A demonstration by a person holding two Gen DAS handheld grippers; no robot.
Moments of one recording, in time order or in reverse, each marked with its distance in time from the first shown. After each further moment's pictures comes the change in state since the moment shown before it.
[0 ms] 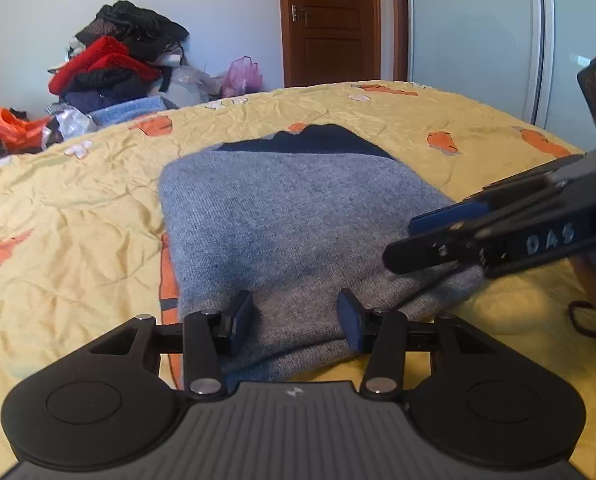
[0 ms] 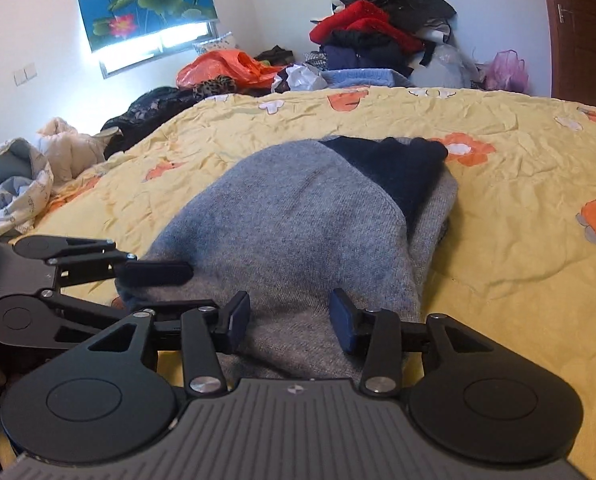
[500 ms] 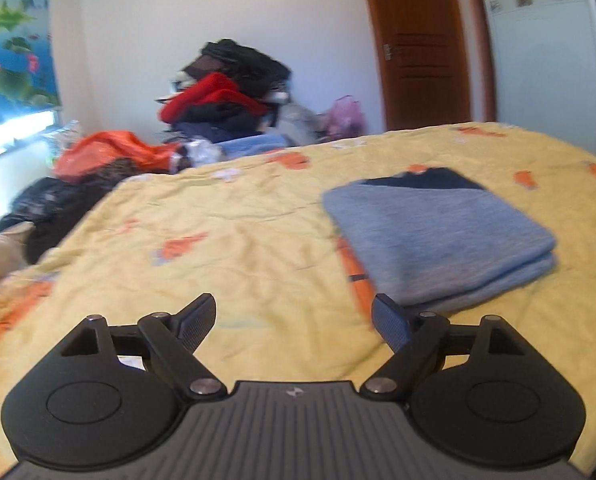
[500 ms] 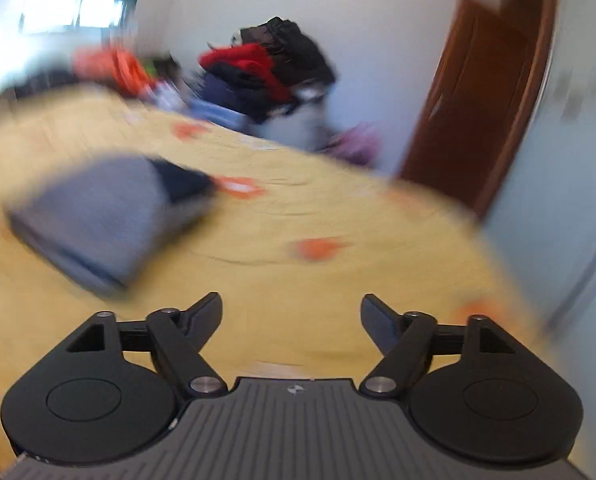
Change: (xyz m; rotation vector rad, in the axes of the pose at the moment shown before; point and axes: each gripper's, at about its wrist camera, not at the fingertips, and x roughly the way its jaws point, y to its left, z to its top) left arm -0.118 0.049 -0.032 -0.057 -0.107 0.331; right arm -0.176 -0.028 -0.060 -0.510 -0.081 -0.798
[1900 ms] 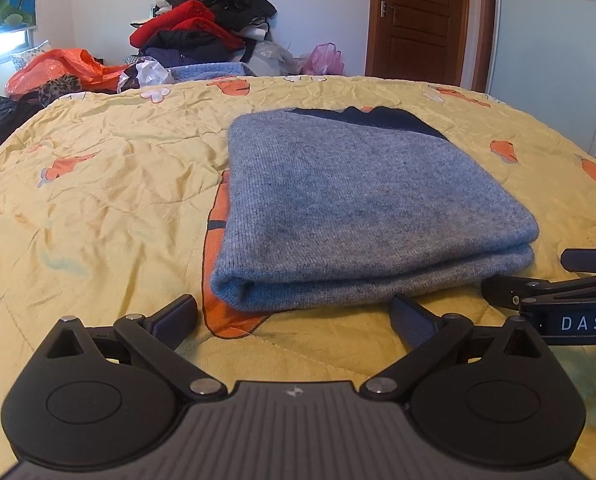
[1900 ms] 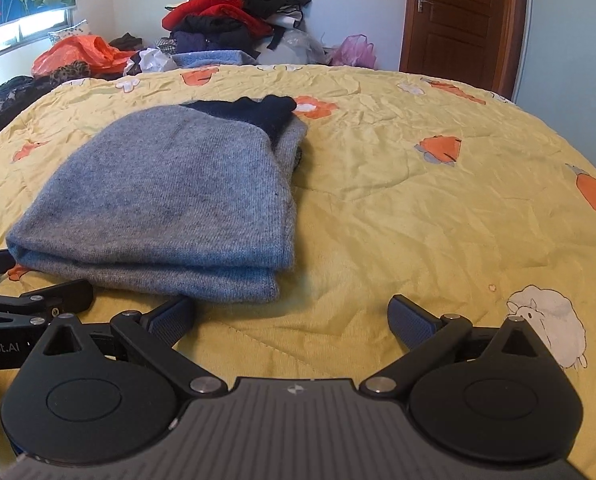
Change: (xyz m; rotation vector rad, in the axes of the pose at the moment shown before) left arm 0.083 -0.090 -0.010 -0.140 0.183 -0.143; right arm 0.093 0.138 0.048 0.551 0.245 0.299
